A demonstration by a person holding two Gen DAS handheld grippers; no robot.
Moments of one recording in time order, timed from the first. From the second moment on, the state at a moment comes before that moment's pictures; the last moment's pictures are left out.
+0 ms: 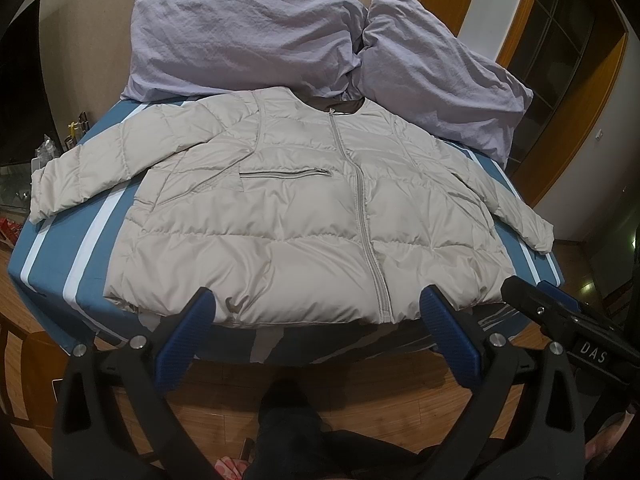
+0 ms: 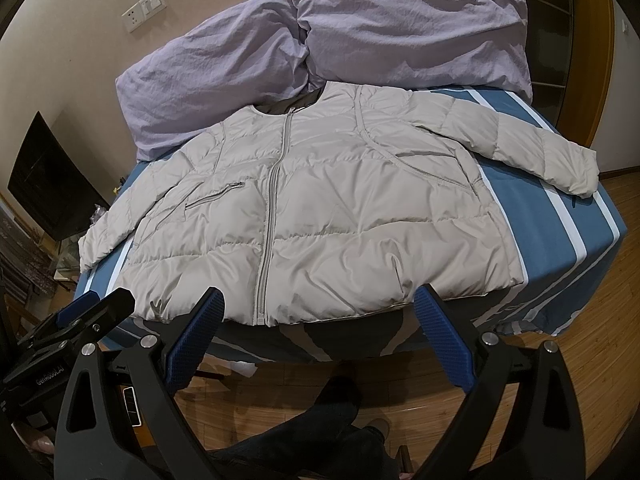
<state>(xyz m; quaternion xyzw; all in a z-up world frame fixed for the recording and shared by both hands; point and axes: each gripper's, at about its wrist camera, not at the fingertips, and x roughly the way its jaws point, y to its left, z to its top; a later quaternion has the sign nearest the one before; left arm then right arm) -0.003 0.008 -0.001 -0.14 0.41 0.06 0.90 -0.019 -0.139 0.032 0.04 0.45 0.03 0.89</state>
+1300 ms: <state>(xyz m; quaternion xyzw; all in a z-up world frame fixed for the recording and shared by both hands) 0.032 0.015 -0.012 -0.14 0.43 0.08 0.89 0.030 -0.190 0.024 0.06 0.44 -0.03 0.89</state>
